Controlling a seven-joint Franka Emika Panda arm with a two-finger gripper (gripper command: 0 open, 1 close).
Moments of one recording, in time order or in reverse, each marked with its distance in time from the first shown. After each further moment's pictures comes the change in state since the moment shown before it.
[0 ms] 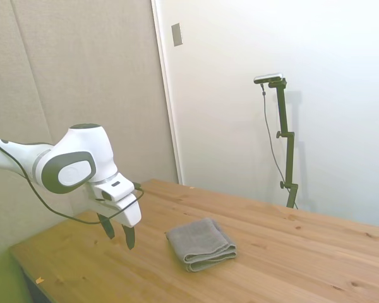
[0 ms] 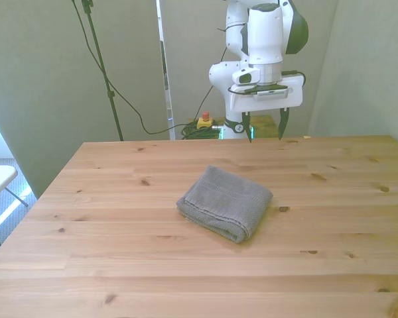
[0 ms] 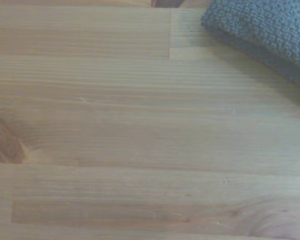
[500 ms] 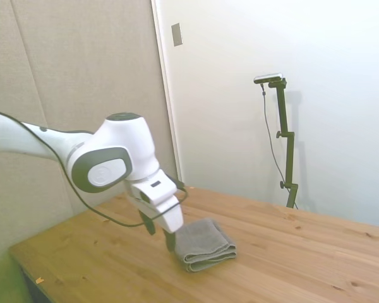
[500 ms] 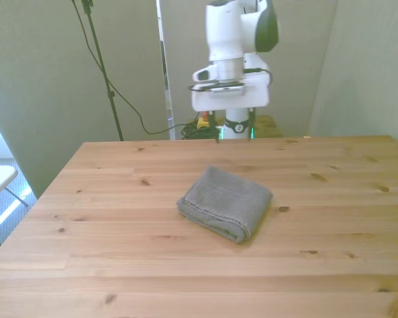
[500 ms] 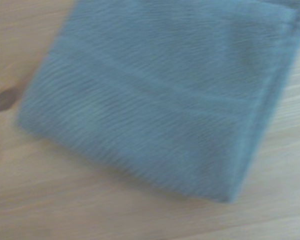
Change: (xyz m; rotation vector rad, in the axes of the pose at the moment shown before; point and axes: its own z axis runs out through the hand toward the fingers) arm 0.134 0.093 -0.027 0.072 0.042 0.261
